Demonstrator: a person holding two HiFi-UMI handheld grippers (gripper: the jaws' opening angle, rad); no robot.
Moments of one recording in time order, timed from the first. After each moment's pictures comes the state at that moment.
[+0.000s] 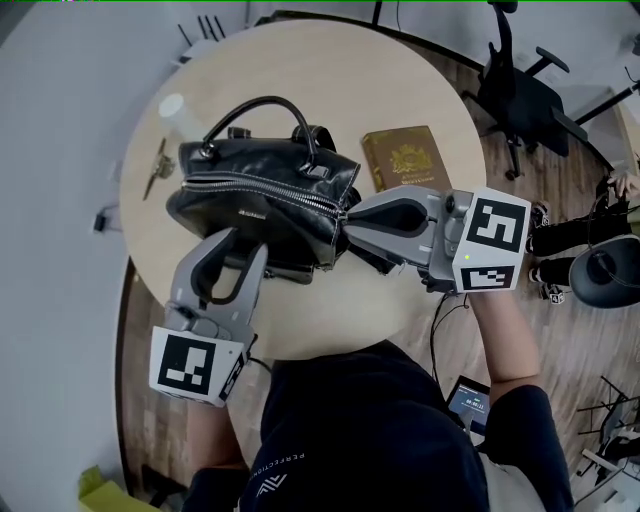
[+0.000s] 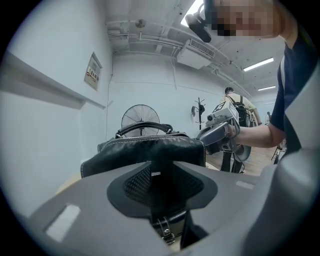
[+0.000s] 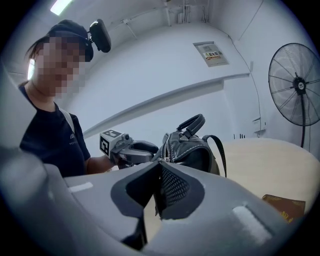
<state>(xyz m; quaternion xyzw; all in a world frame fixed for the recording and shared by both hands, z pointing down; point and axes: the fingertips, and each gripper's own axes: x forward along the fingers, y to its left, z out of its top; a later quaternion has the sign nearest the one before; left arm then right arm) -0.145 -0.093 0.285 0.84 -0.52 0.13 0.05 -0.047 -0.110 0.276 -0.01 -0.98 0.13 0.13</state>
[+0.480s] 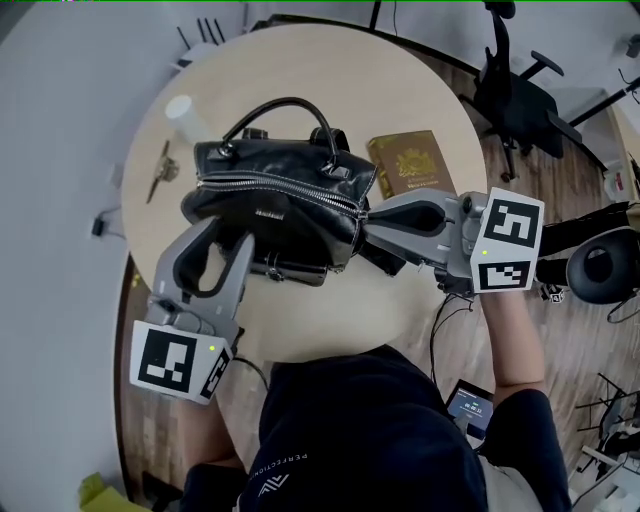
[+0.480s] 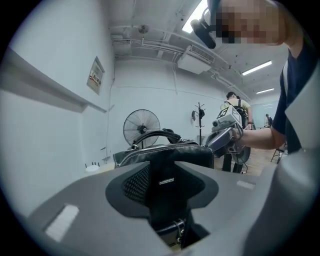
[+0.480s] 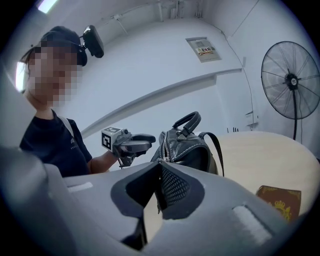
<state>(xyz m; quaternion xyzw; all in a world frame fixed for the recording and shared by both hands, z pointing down) -0.180 -0.099 0.263 0.84 -0.52 0.11 0.03 -0.046 -0.111 0.276 0.02 -0.97 0.17 0.16</state>
